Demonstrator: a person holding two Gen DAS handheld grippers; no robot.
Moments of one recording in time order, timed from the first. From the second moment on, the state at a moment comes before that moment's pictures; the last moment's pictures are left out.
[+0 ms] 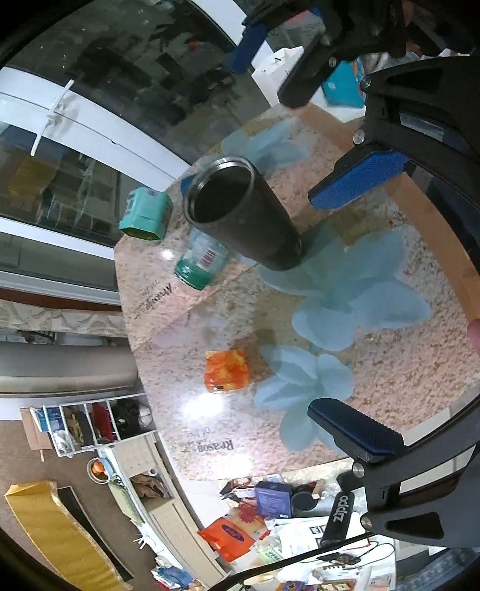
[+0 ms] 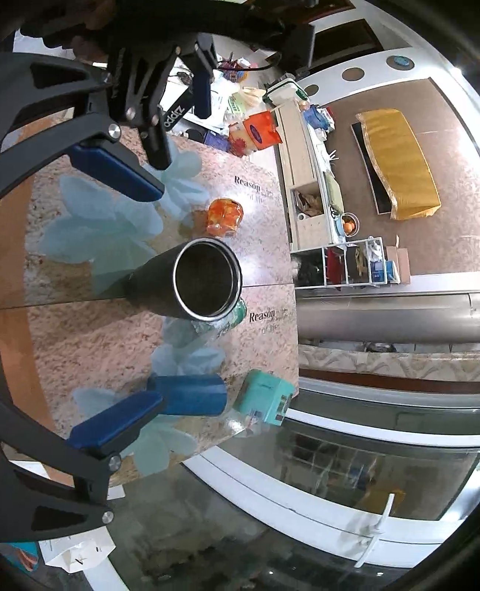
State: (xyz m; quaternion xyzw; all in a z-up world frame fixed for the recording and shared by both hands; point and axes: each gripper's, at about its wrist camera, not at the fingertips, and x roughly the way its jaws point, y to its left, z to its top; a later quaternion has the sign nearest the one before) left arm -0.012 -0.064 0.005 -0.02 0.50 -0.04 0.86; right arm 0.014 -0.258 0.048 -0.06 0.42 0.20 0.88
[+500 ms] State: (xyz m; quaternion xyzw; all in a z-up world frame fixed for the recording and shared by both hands) left arm -0.021 -0.110 0.037 -0.03 0.49 0.00 0.87; right arm 0.019 -0.294 0.052 -0.05 0.42 0.25 0.87
